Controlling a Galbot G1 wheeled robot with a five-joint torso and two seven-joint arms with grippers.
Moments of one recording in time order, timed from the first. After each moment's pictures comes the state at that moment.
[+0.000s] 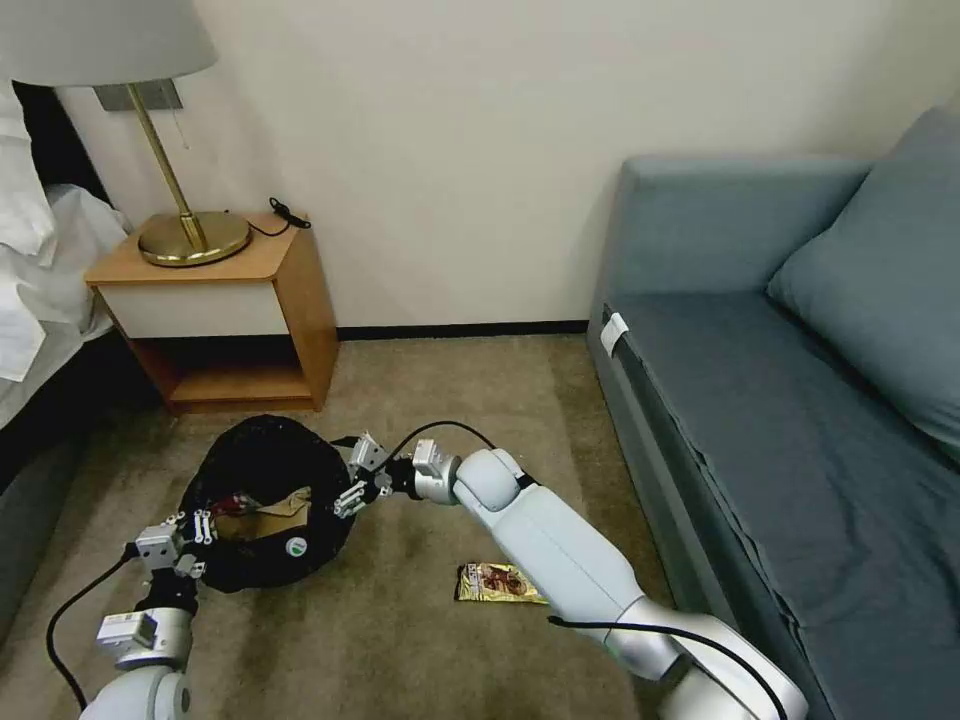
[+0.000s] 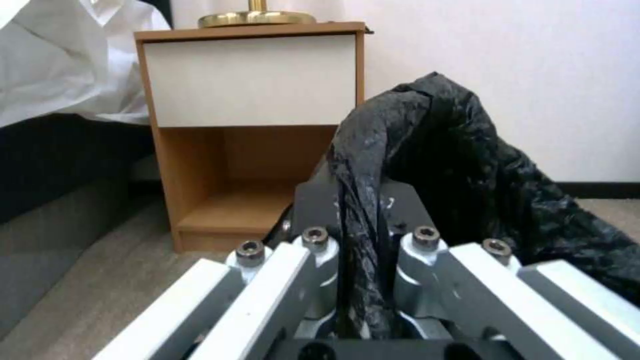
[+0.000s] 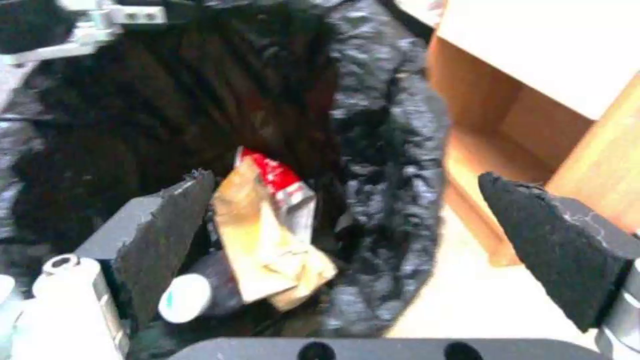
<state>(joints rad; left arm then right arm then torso) 1.46 -1.33 -0.86 -1.61 -0.32 -0.37 0.17 -0.53 1.56 -0.23 1.04 0.09 0.08 -0.69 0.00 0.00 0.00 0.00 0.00</state>
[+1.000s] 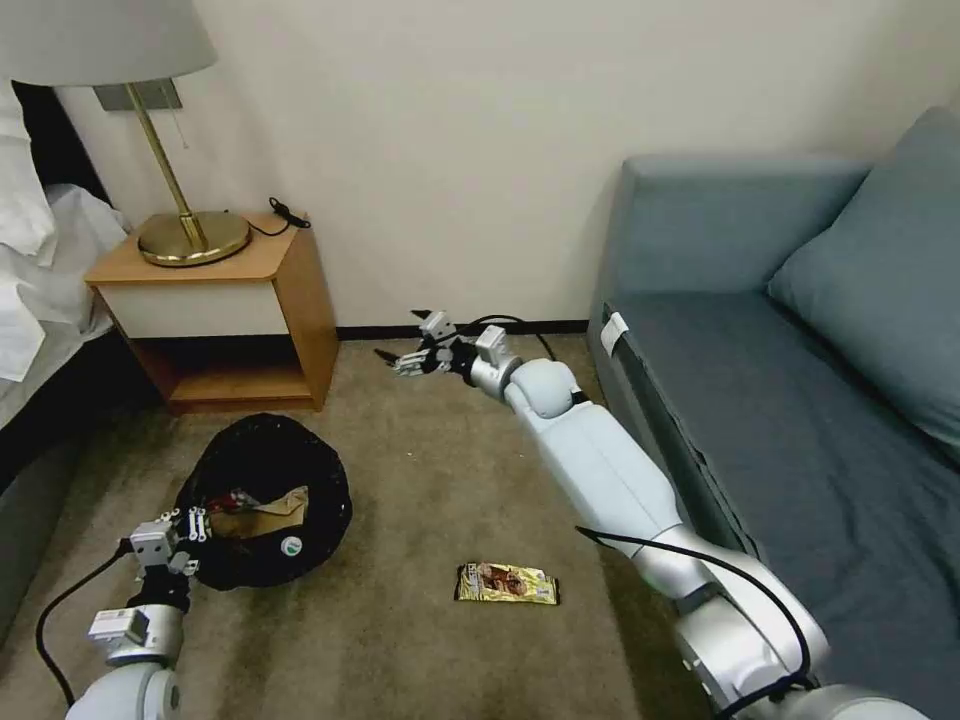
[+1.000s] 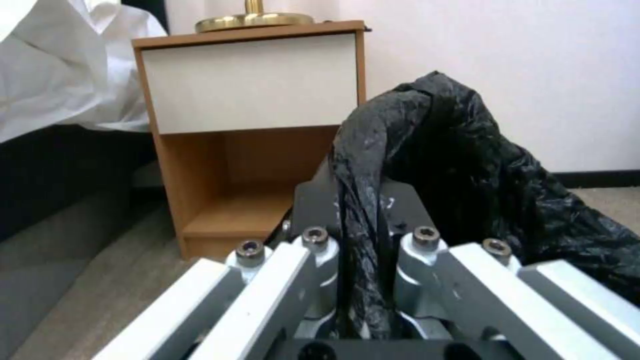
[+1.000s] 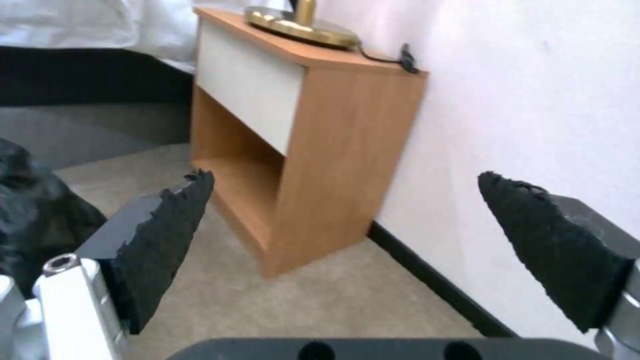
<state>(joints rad) 1.46 -1.29 -0.86 -1.60 -0.32 -0.38 0.18 -0.36 1.48 -0.03 1.04 0.16 -0.01 -0.49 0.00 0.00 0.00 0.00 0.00</state>
